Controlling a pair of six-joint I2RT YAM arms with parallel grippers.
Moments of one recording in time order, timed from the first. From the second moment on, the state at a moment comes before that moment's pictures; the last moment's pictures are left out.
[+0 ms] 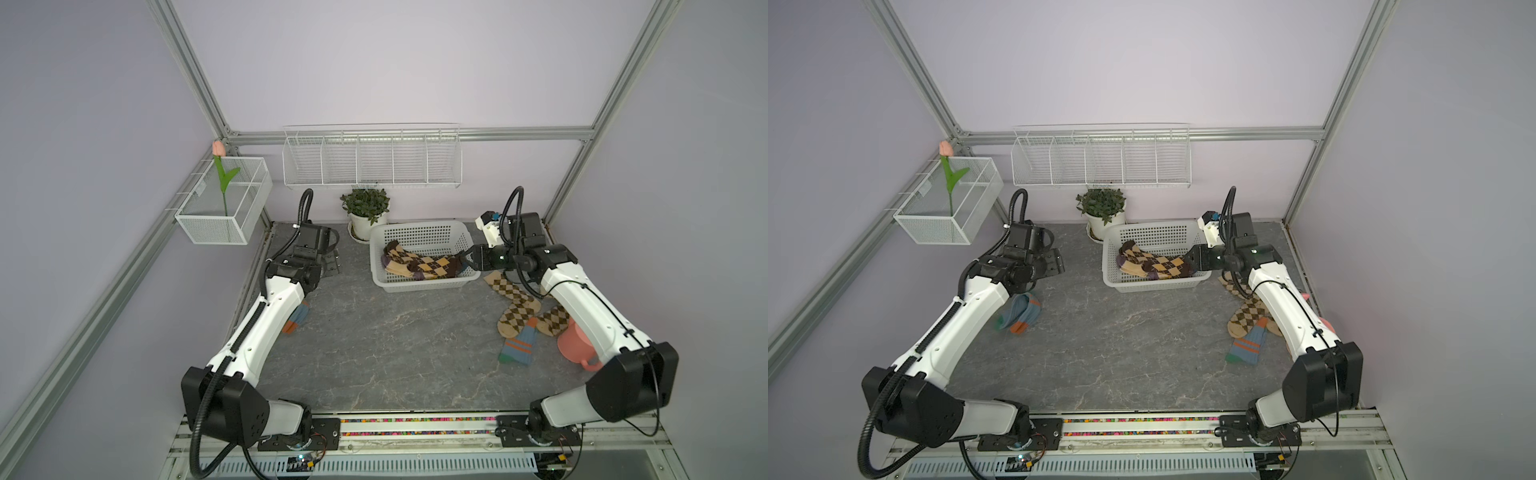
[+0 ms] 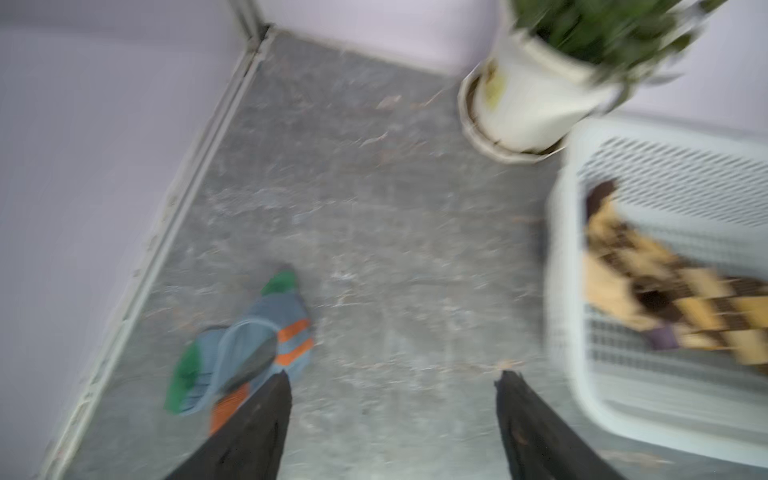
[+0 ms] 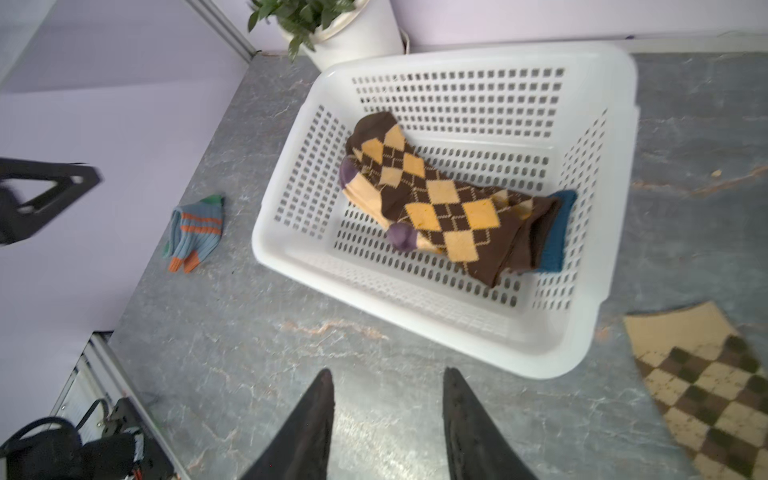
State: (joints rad) left arm -0.26 1.38 1.24 -0.77 -0.31 -0.40; right arm 0.29 1.41 1.28 -0.63 -0.43 0.18
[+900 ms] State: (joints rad) left arm -0.10 1.74 1.10 -0.67 -0.21 -0.52; right arm 0.38 1.14 0.86 -0.48 -0.52 0.26
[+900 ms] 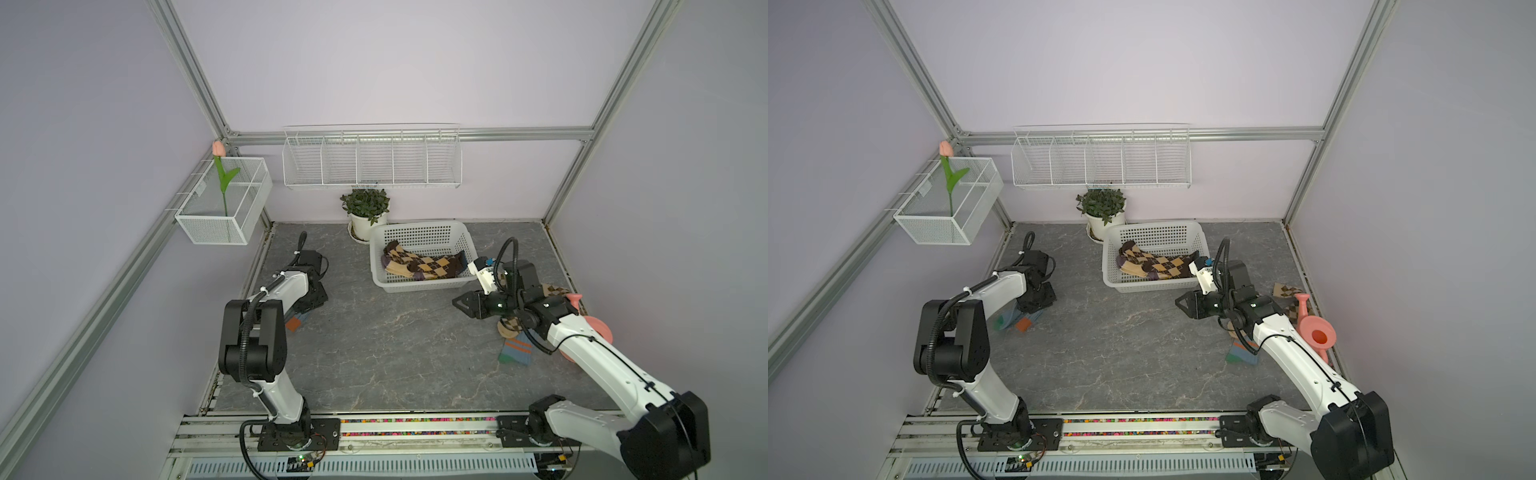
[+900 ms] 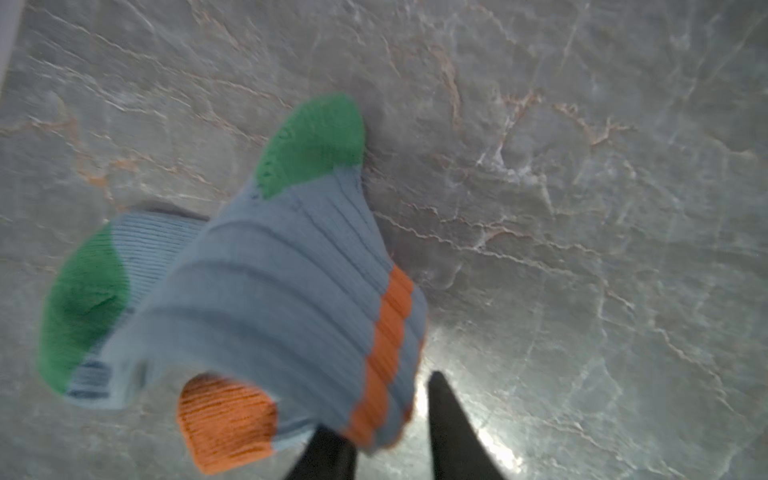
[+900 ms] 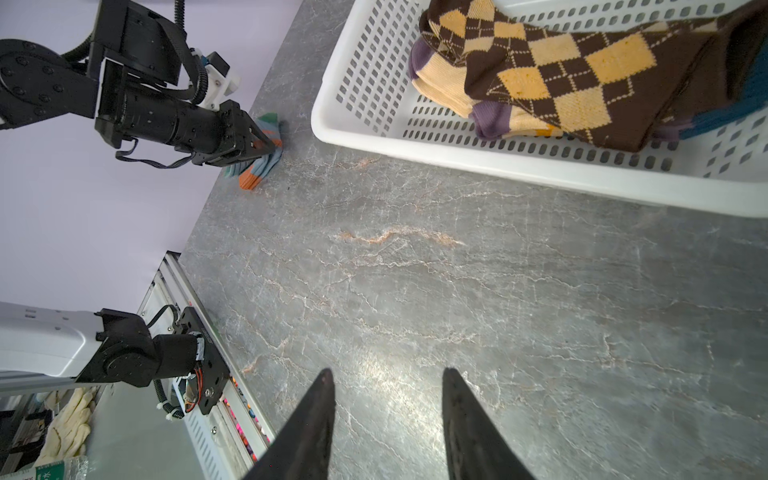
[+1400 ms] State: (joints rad) left arm -0.56 1.37 1.04 -0.69 -0.04 -0.59; right arm 0.38 1.09 0.84 -0.51 -0.55 0.26
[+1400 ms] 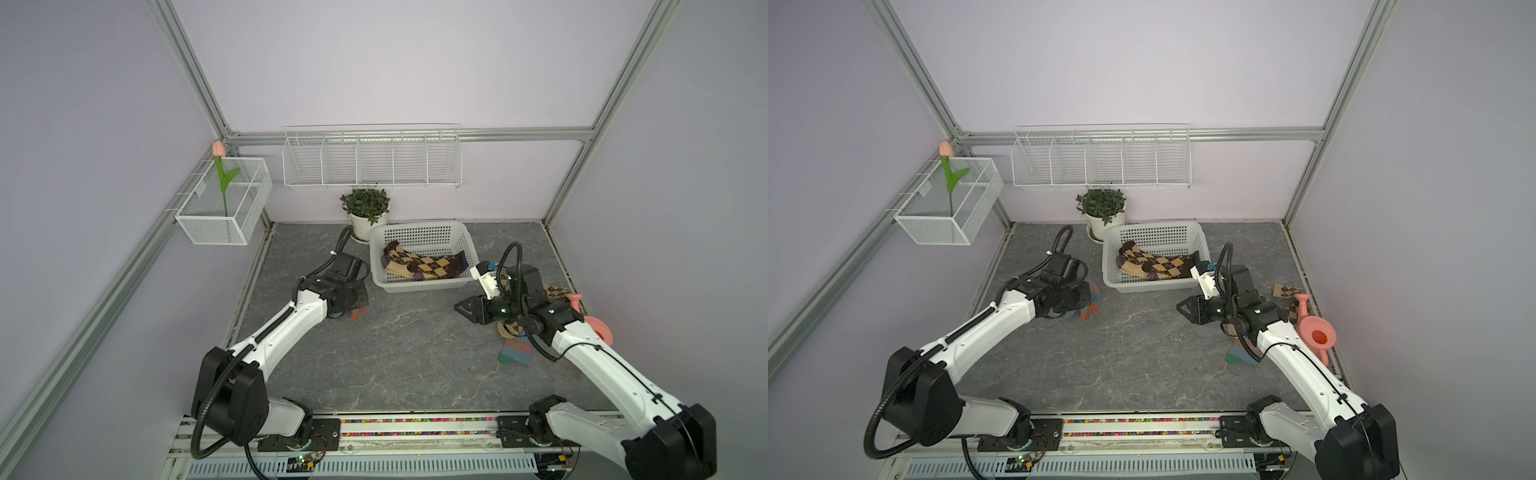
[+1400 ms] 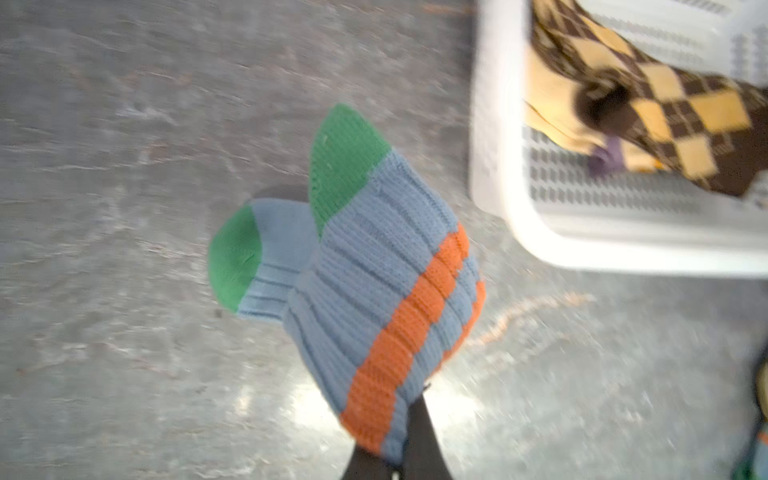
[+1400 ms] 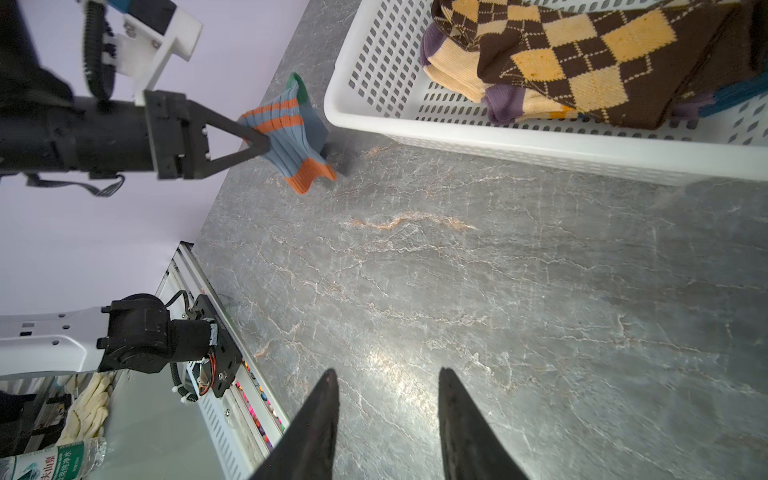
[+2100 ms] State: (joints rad) left arm -0.98 1.44 0.99 -0.51 0.07 -0.76; right arm 0.40 1.12 0.78 -0.53 -0.56 0.27
